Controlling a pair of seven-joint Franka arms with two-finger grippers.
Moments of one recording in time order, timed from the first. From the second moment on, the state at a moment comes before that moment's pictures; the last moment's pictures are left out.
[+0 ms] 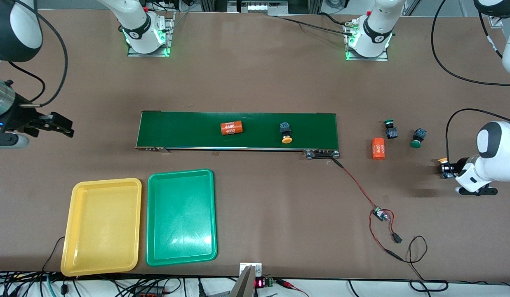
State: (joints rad) left arm 0.79 0.87 -0.58 -1.54 0.65 2.00 -0.04; right arm 0.24 0.17 -0.24 -1.58 0.02 1.77 -0.03
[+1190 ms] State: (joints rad) left arm 0.46 0.82 -0.96 -1.53 0.36 1.56 -0.33; right arm 0.51 0.39 -0.23 -1.59 0.18 1.91 0.03
